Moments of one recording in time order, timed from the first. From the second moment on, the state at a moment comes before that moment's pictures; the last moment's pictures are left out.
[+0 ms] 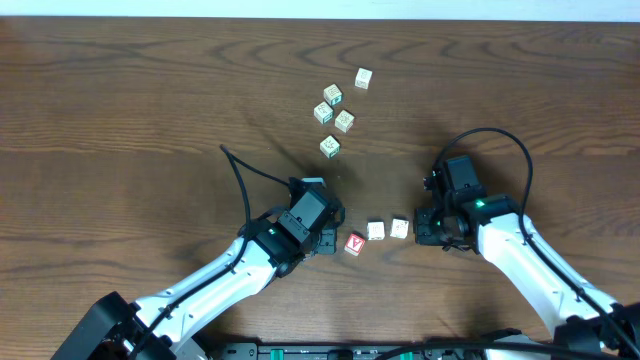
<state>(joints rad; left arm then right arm) -0.76 1.43 0.71 -0.36 -0.02 -0.75 0.28 1.41 0.72 -0.67 -0.09 0.31</state>
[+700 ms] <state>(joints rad) -0.76 1.50 0.71 -0.33 -0.03 -0.78 0.28 1.55 0.74 -0.54 -0.15 0.22</state>
